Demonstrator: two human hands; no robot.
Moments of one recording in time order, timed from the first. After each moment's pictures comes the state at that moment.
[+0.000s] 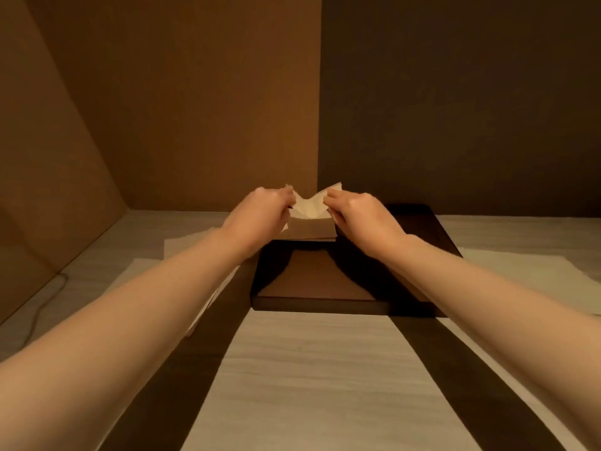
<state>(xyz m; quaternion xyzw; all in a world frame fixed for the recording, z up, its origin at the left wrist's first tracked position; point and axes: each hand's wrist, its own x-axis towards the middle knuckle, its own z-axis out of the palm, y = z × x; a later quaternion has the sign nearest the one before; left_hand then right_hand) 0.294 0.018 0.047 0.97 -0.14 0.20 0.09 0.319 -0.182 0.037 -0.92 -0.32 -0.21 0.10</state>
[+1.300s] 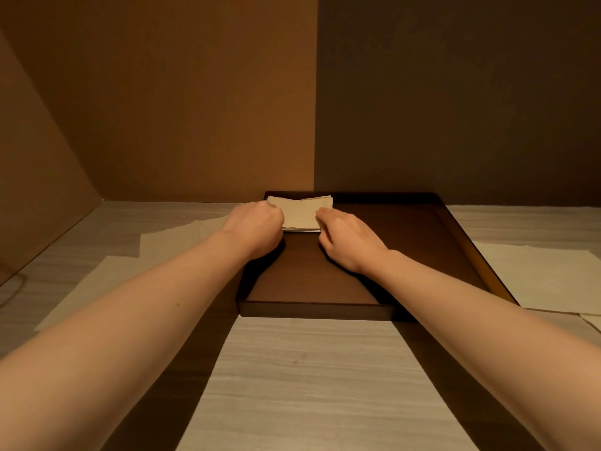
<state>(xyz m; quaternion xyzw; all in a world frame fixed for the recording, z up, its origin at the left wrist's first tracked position) 0.325 0.014 0.008 0.98 -0.09 0.07 -0.15 0.342 -0.166 -0.021 -0.95 -0.26 -0.08 0.15</state>
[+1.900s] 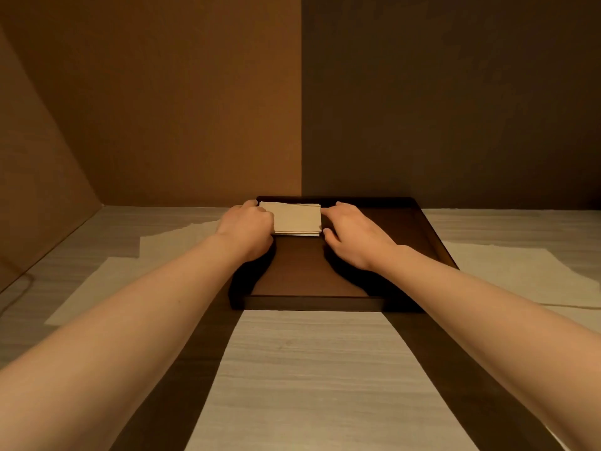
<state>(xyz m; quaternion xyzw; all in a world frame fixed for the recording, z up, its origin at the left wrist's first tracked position) 0.308 0.008 0.019 0.99 -0.08 0.06 -0.13 0.317 -0.200 0.008 -0.96 -0.24 -0.07 0.14</state>
